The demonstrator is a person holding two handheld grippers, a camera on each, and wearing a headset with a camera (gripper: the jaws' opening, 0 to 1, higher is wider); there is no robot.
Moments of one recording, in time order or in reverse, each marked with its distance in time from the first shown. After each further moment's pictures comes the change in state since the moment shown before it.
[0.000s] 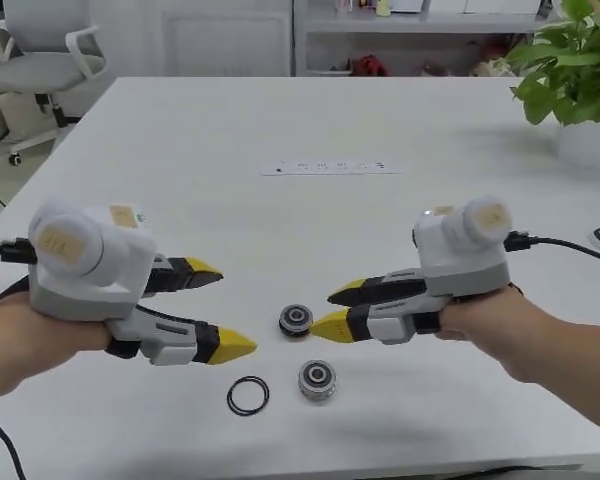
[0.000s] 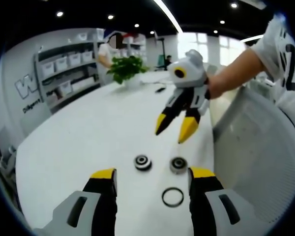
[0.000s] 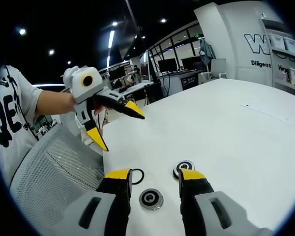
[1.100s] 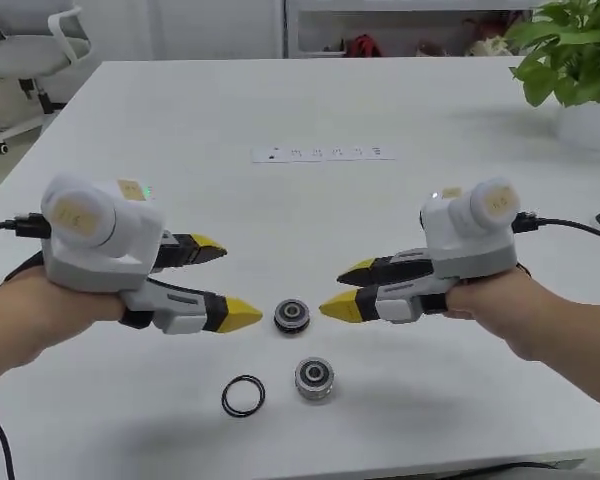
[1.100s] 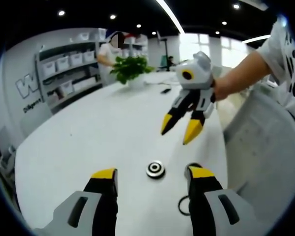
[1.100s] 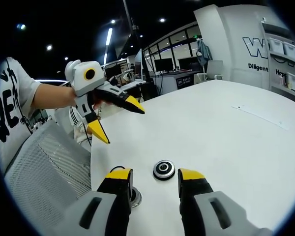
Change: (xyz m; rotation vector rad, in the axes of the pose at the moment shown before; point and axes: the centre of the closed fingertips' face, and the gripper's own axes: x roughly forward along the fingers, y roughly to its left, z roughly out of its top) left arm 0.025 0.032 0.007 -0.007 -0.008 0.009; right arm -0.002 -0.037 -0.001 -0.034 0.010 -0.049
